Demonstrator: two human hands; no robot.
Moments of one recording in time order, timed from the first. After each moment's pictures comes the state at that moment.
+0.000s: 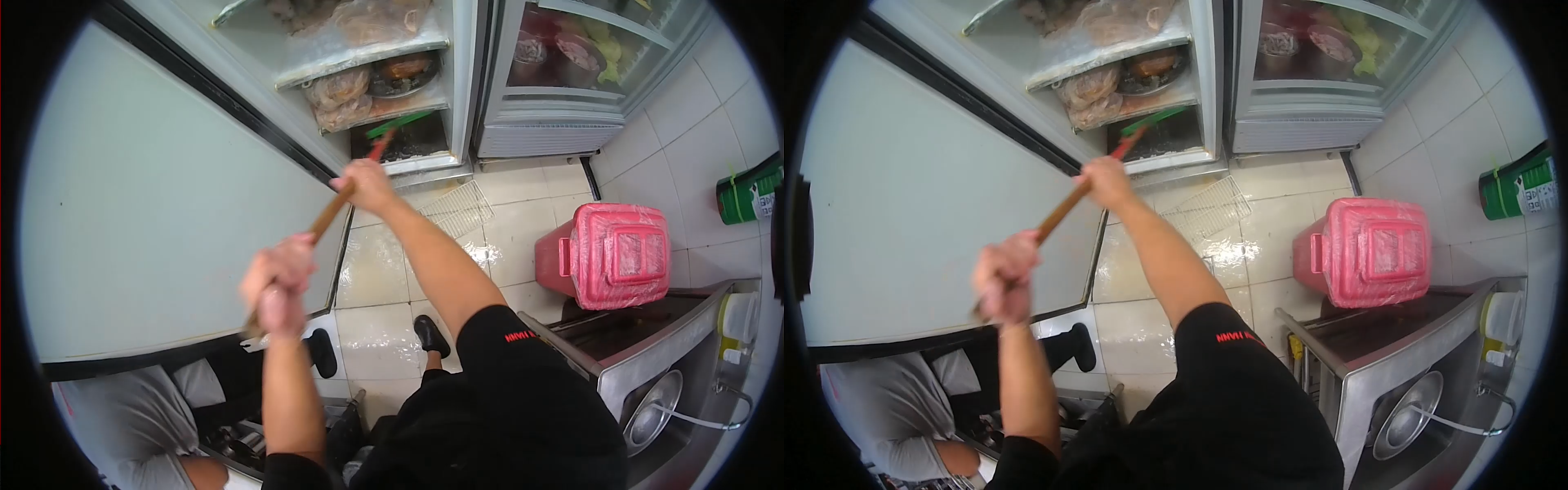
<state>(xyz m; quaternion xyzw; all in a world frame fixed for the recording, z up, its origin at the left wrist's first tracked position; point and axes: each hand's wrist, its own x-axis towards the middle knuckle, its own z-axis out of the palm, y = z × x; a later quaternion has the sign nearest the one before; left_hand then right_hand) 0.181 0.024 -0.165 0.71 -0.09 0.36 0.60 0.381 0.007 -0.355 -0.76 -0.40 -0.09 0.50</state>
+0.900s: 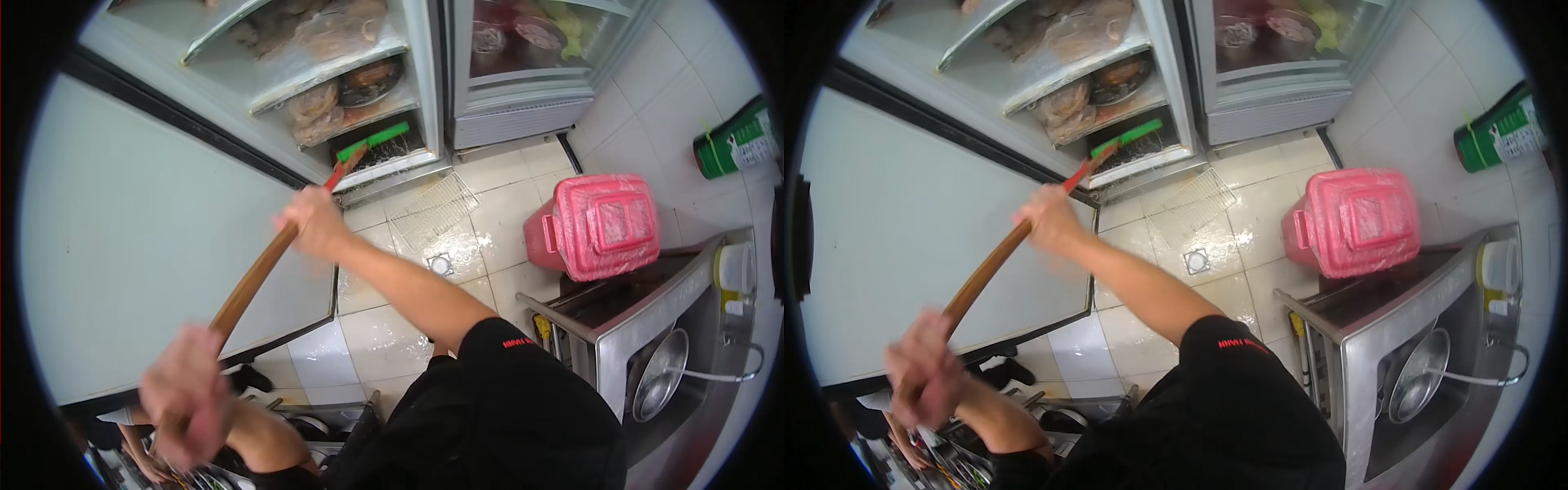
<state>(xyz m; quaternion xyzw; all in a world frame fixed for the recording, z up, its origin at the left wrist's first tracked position) 0.114 0.021 -0.017 0.73 -0.14 0.33 0.57 0.311 -0.004 -0.247 -0.66 -0.40 -0.12 0.62</state>
